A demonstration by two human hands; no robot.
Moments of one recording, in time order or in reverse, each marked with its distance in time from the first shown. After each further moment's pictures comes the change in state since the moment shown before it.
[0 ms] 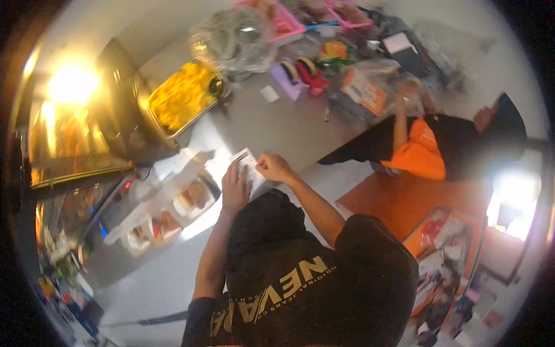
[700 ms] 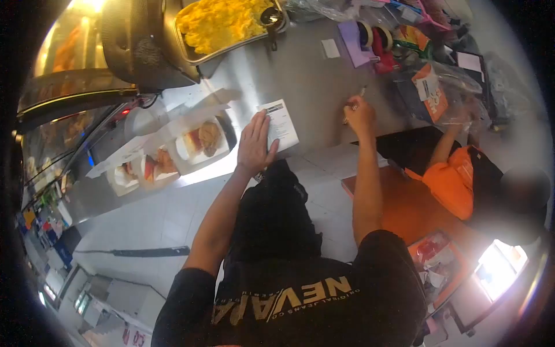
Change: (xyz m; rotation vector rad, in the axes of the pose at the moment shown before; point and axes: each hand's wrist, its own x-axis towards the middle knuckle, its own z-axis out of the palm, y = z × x) left_hand -0.015 -0.009 0.013 -0.039 0.058 -0.107; right_hand 0.029 0.067 -0.126 -0.368 0.171 0.307
